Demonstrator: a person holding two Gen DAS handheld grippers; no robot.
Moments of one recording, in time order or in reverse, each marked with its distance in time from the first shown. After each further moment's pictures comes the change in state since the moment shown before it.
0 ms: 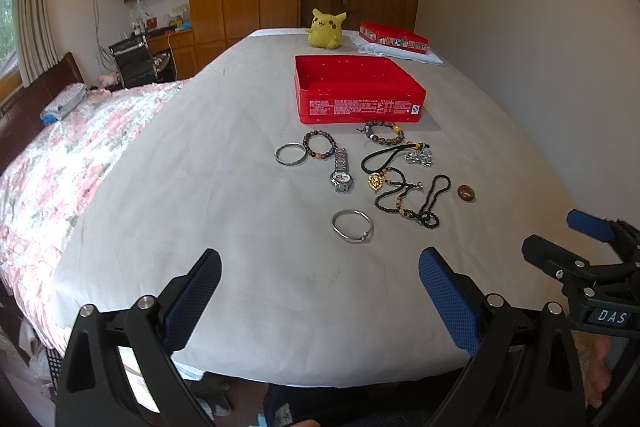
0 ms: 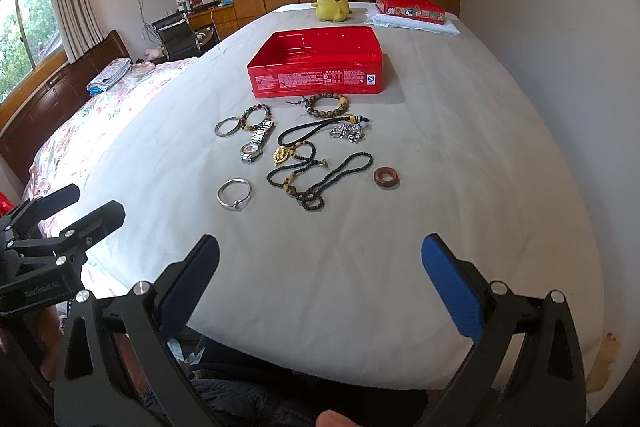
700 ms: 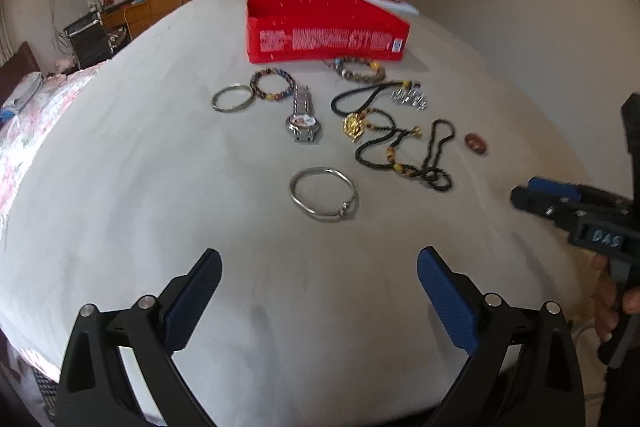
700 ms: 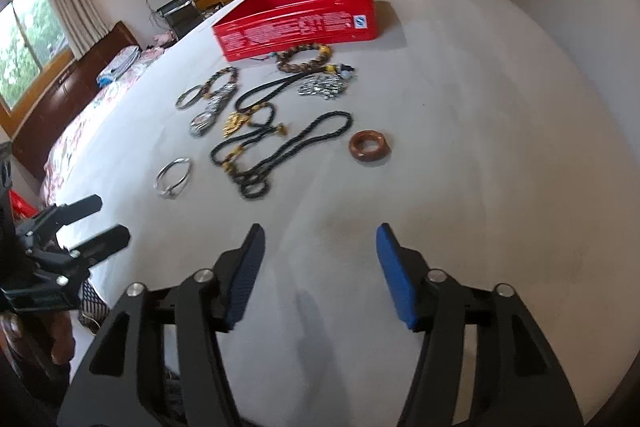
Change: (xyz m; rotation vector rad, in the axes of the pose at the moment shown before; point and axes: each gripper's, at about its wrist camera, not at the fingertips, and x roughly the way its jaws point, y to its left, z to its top) left arm 0.121 -0.018 -0.020 0.053 0.144 -0.131; right arm 0.099 -0.067 -0.007 0.051 0.113 0.119
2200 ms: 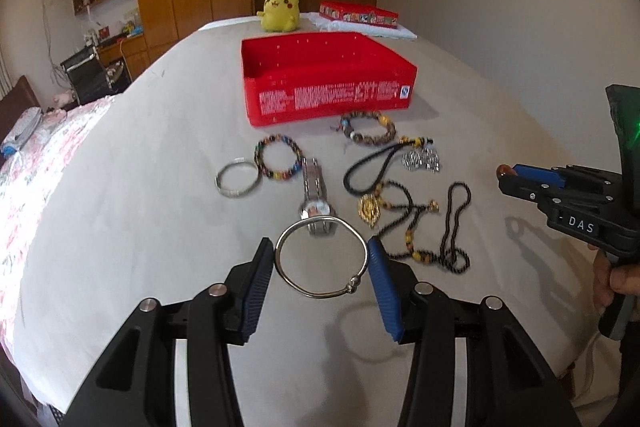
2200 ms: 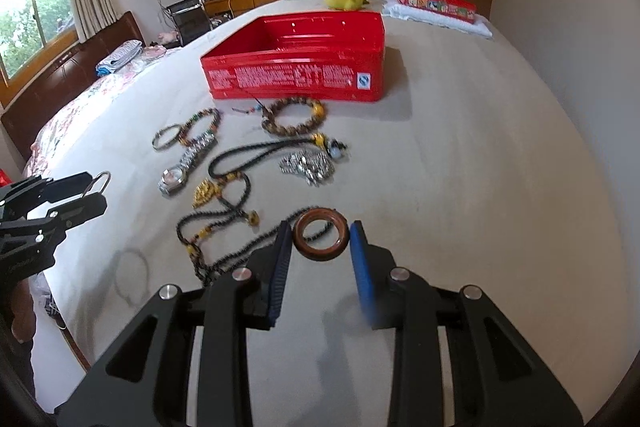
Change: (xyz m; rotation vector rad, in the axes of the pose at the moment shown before) left arm -0.002 0.010 0.065 0.077 -0.101 0.022; right arm 0.021 0.003 0.068 -0.146 -0.084 -0.053
